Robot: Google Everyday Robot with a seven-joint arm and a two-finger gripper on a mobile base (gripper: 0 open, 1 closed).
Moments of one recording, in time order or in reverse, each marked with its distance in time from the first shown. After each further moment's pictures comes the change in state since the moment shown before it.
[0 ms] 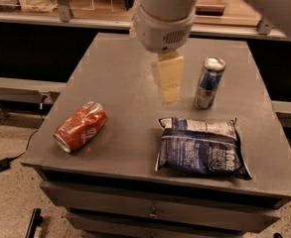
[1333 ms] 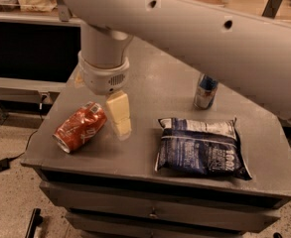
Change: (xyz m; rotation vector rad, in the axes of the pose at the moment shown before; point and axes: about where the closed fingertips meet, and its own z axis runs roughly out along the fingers) arm -0.116 0.009 0.100 -0.185 -0.220 -0.302
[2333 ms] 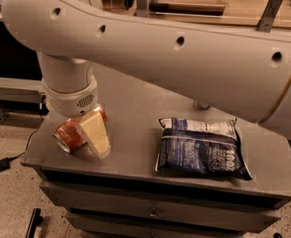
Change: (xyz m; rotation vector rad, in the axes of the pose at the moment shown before) arm -0.059 0.002 0.030 -0.048 0.037 -0.139
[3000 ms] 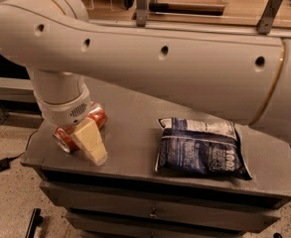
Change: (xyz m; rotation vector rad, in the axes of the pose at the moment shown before) arm -0.015 0.002 0.015 -0.027 0.031 -0.033
